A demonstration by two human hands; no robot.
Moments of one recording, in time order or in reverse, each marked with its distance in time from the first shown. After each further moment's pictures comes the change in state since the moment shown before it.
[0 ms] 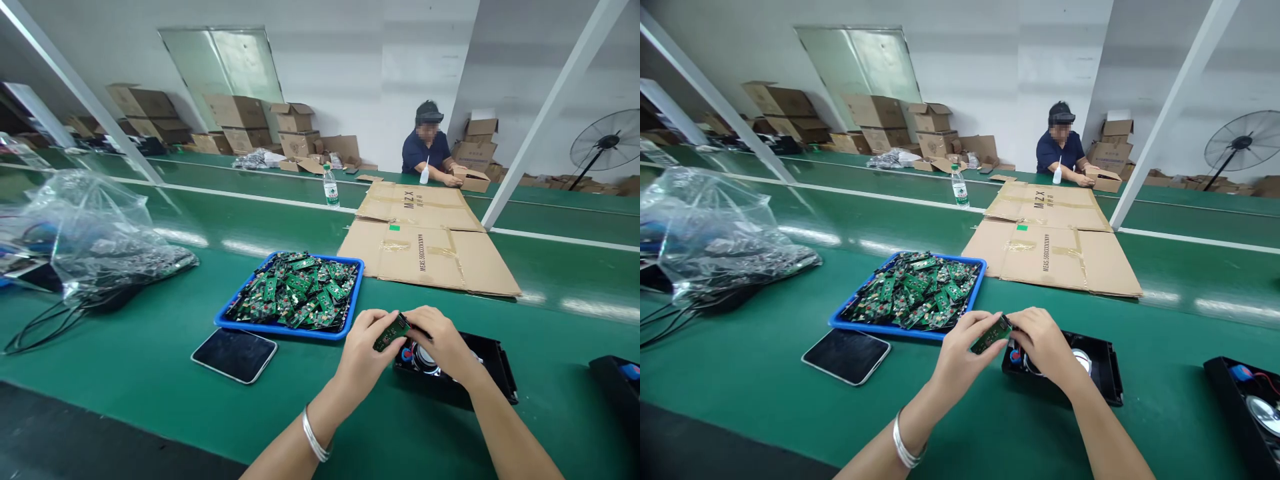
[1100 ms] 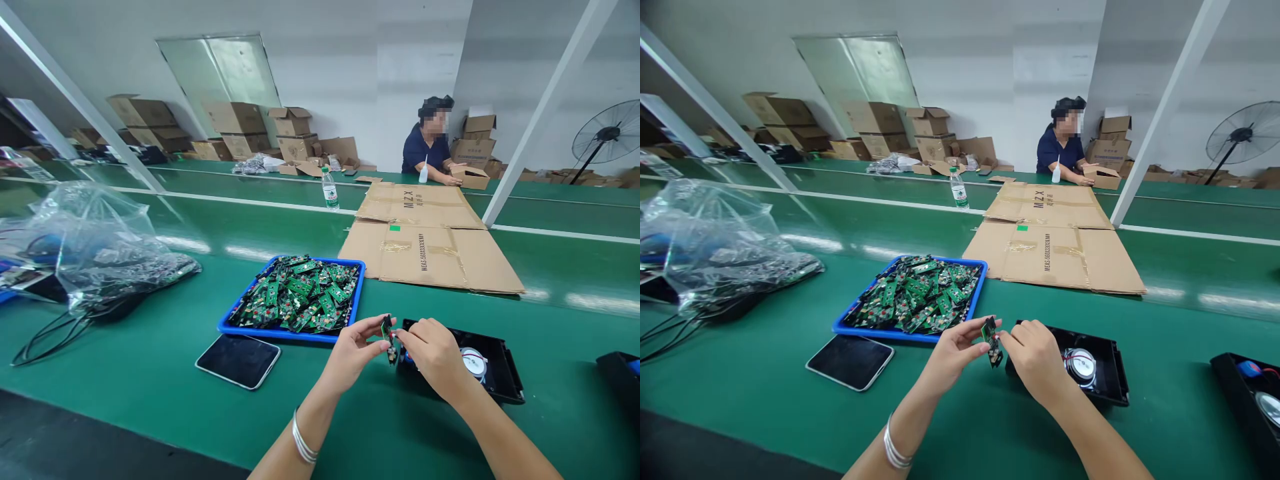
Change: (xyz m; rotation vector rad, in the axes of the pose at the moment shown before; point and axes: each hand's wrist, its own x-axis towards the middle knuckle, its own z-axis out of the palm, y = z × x) left_hand -0.004 -0.019 -0.012 -1.017 -0.206 -0.693; right_hand -0.002 -0.027 0.022 -0.378 0.231 -0.196
